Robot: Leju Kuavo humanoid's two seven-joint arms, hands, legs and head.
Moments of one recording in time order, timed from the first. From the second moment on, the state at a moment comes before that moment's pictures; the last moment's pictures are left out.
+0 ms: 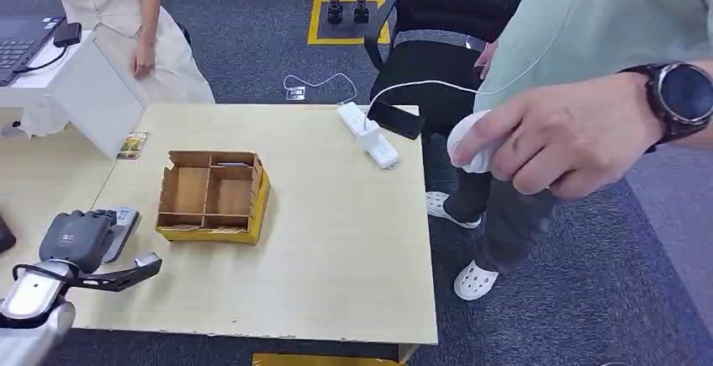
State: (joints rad) left arm -0.14 0.58 -0.13 -1.09 -1.24 0.28 -0.01; right arm -0.06 0.16 -0.82 -0.20 1.51 -0.41 -0.06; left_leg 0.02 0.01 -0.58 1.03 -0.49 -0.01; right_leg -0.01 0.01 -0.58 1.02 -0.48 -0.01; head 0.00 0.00
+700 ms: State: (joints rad) left arm -0.21 0.55 -0.08 -0.98 -1.30 0.17 0.02; right arm -0.06 0.16 -0.82 -0.20 1.50 -0.42 -0.06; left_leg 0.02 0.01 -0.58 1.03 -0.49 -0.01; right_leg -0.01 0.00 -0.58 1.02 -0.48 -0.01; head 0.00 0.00
